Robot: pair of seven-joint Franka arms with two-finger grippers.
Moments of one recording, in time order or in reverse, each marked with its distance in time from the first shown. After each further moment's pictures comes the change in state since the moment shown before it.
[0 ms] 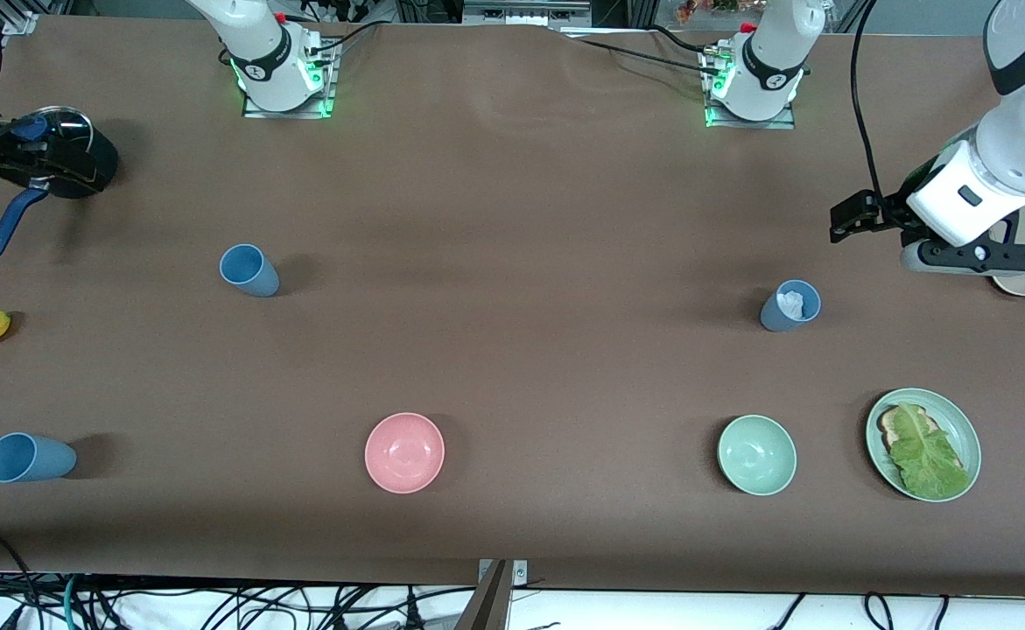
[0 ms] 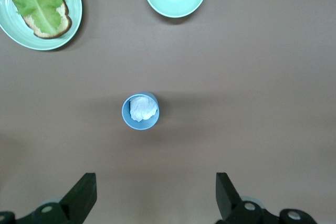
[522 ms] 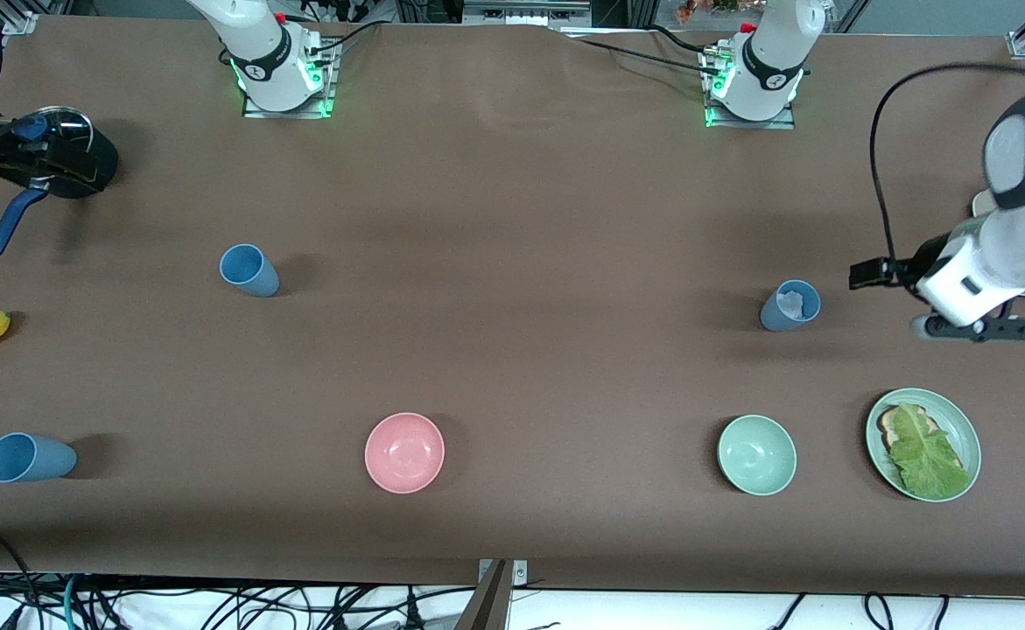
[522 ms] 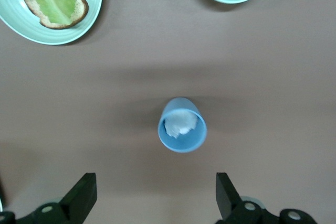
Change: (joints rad) left arm 0.094 0.208 0.008 -0.012 0.067 0.111 0.092; right arm 0.000 0.000 0.001 0.000 0.000 -0.001 0.000
